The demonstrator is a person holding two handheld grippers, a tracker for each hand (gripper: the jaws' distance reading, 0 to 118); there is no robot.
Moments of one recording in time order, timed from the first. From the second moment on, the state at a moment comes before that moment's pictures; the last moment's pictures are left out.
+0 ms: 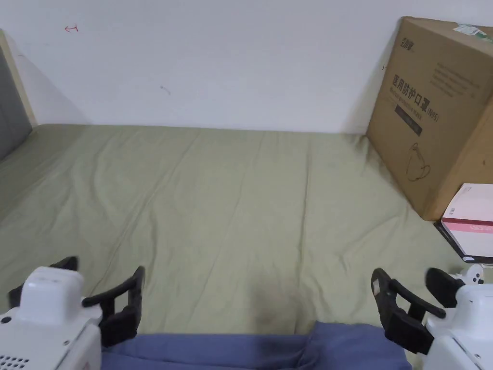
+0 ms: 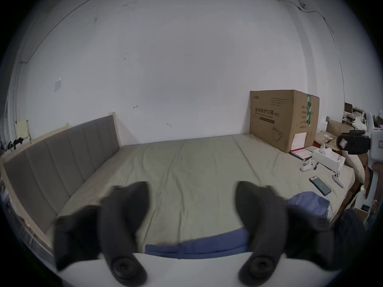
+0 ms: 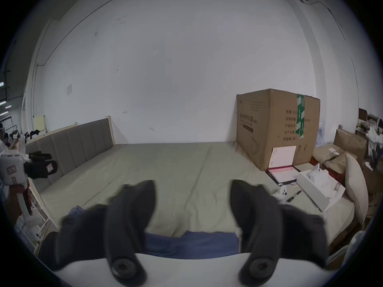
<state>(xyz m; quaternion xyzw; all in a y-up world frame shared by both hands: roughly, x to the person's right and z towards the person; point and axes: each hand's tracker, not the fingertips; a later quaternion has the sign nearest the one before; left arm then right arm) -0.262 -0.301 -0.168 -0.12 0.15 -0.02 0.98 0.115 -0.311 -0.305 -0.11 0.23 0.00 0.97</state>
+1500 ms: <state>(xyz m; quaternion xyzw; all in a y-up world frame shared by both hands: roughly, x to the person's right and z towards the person) -0.465 -0.522 -0.162 -0.35 0.09 0.48 0.80 0.043 -0.330 -0.287 -0.20 0.31 0.03 0.93</state>
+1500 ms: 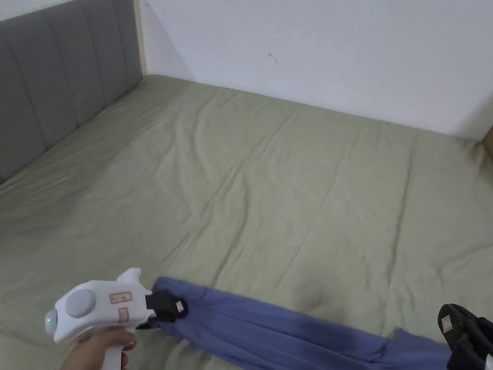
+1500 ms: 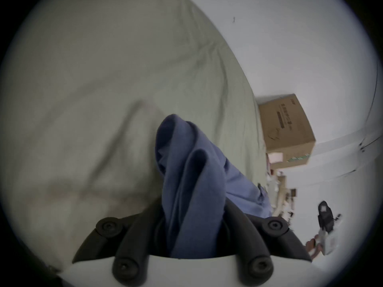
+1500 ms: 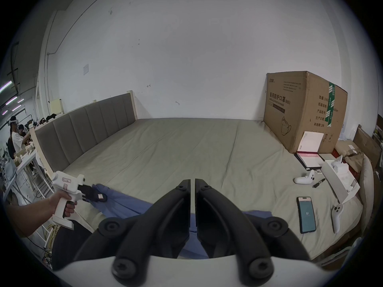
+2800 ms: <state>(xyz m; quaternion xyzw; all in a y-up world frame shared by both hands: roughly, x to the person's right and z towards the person) -0.278 -0.482 -0.243 -0.41 0.12 0.25 0.87 0.099 -0.363 -0.273 -0.24 0.30 -0.05 0.92</state>
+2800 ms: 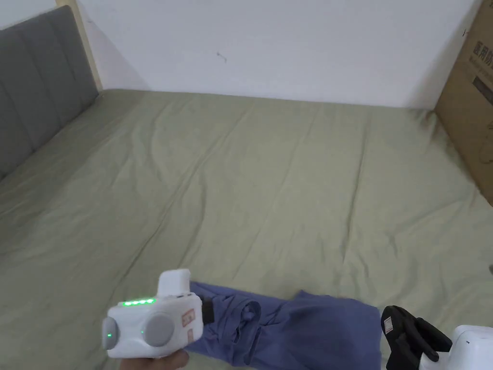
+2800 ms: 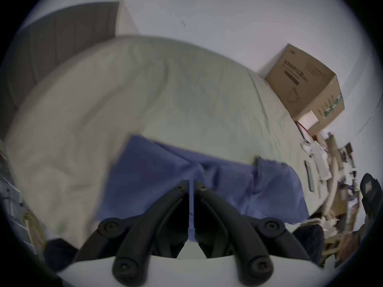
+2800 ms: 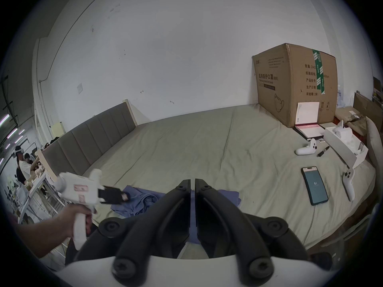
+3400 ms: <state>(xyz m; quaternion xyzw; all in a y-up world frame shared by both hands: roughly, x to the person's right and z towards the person) -0.343 -0.457 -0.196 -0.33 0.11 0.30 0.89 0.068 -0.361 -0.280 -0.24 0.31 -0.02 0.92</state>
